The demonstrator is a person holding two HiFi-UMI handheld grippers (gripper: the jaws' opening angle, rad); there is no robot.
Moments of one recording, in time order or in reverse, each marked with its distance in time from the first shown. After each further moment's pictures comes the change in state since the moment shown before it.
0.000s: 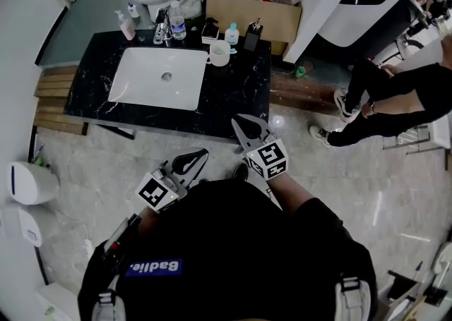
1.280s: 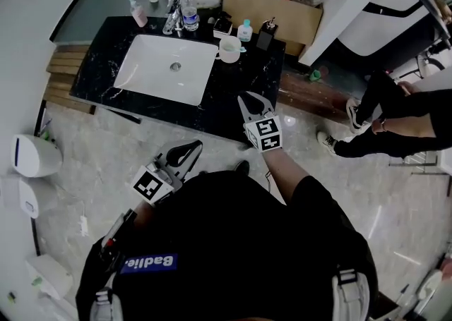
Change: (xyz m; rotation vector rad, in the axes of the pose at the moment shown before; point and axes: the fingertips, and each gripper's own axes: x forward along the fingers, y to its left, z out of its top) left arm 0.018 0.025 -0.003 -0.009 0.045 0.170; right arm 0.074 -0.092 -0.043 -0.025 0.038 -0.041
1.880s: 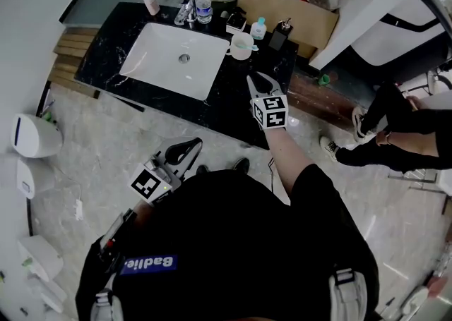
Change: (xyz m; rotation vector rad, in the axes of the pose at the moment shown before) left arm -0.008 0.007 0.000 -0.036 -0.020 0.080; right arm 0.058 -0.045 0.007 0.049 0.028 -0.027
